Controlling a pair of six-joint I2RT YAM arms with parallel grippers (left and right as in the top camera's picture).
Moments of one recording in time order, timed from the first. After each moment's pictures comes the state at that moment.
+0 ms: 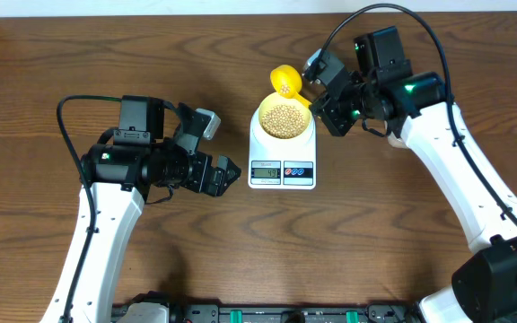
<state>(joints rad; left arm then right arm) -0.10 1.28 1.12 -1.00 0.54 0.20 0.35 1.70 1.53 -0.82 -0.41 -0.39</state>
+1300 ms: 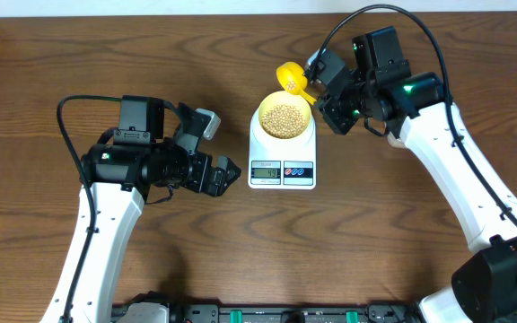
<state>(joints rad) -0.10 1.28 1.12 -1.00 0.54 0.20 0.35 1.70 1.53 -0.81 -0.32 -0.41</state>
